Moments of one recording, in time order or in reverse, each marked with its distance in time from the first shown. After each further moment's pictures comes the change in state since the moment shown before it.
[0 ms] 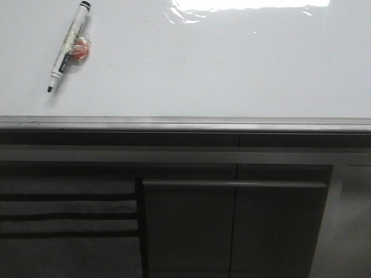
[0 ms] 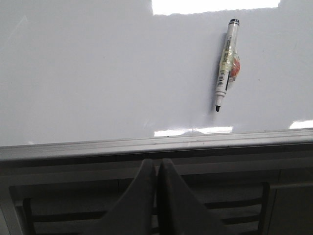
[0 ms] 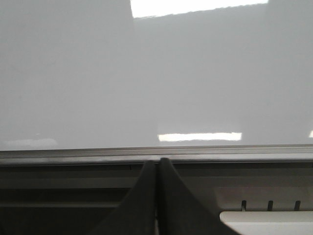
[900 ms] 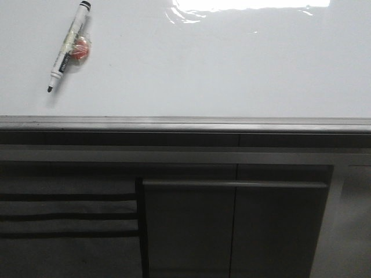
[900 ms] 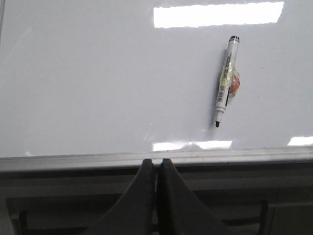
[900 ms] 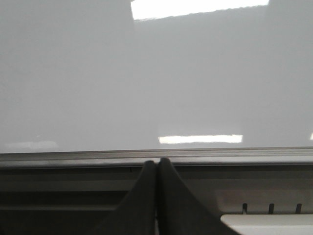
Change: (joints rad) left arm 0.000 0.000 0.000 -0.034 -0.056 0.000; right arm 0.000 0.000 0.000 0.000 -0.010 0.000
